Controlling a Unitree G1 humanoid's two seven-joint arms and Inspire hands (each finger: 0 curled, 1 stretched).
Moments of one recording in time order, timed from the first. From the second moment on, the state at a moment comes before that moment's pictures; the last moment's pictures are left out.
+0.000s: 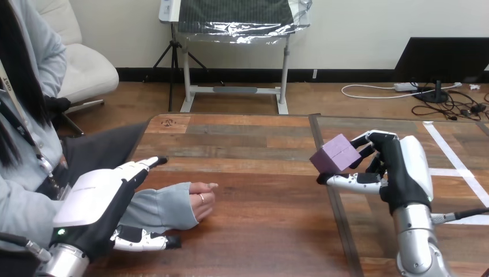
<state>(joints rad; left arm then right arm) 0.06 0.51 0.01 0.29 0.72 -0.49 0.14 -0.39 -0.33 0.13 0.91 -0.33 -0.47 -0.41</state>
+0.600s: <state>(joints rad) 0.02 0.57 -0.04 0.38 0.75 -0.49 0.19 -0.34 -0.31 0.13 0.83 -0.31 -0.47 -0.37</state>
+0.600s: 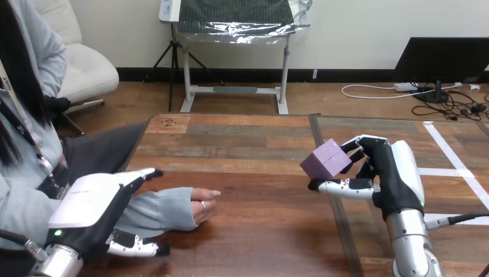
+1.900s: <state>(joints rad) -0.09 0.65 -0.16 0.58 0.80 -0.52 0.34 -0.22 -0.27 0.12 0.63 -0.31 -0.41 -0.32</state>
